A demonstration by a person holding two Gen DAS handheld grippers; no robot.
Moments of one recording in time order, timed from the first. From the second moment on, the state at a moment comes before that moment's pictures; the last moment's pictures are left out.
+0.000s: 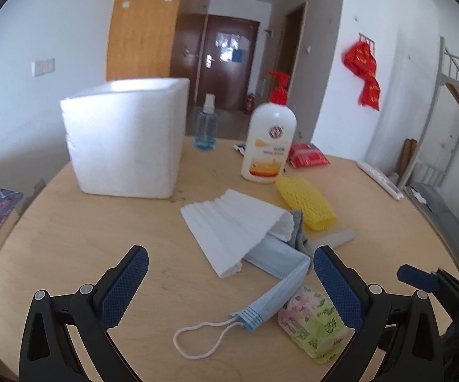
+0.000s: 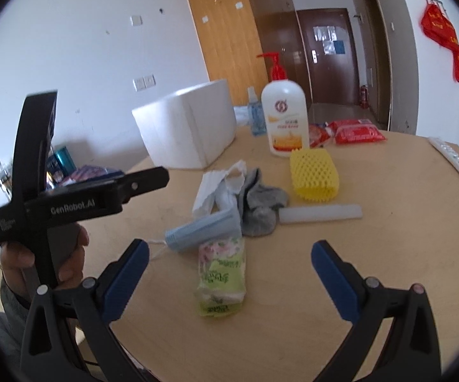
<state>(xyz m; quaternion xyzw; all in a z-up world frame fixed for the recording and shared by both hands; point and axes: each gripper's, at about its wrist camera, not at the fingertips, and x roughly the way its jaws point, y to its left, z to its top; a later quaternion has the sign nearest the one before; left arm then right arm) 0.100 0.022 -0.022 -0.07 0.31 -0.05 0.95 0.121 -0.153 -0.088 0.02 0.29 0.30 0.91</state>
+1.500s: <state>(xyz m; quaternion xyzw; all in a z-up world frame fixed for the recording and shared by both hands) 0.133 0.007 -0.076 -0.07 0.41 -0.16 0.90 0.147 -0.121 -0.134 -0.02 0.39 0.32 0.86</state>
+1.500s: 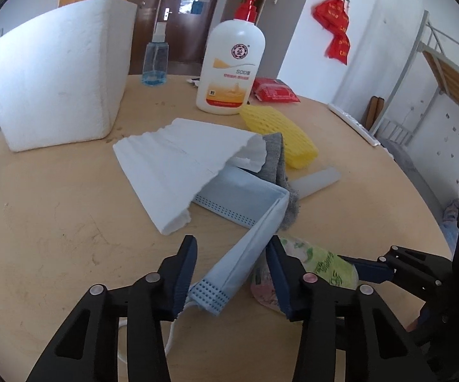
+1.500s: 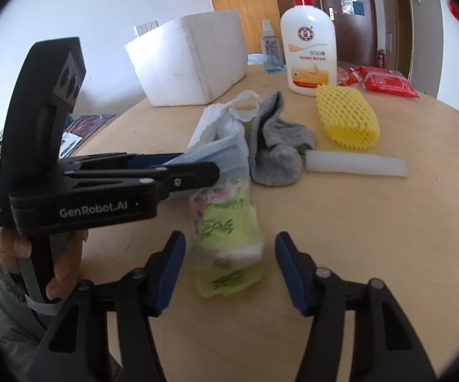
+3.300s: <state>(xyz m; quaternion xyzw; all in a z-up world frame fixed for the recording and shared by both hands) 0.098 0.010 -0.010 -0.15 0.31 -0.26 0.90 0.134 -0.182 -0.101 0.05 0.33 0.28 0.90</state>
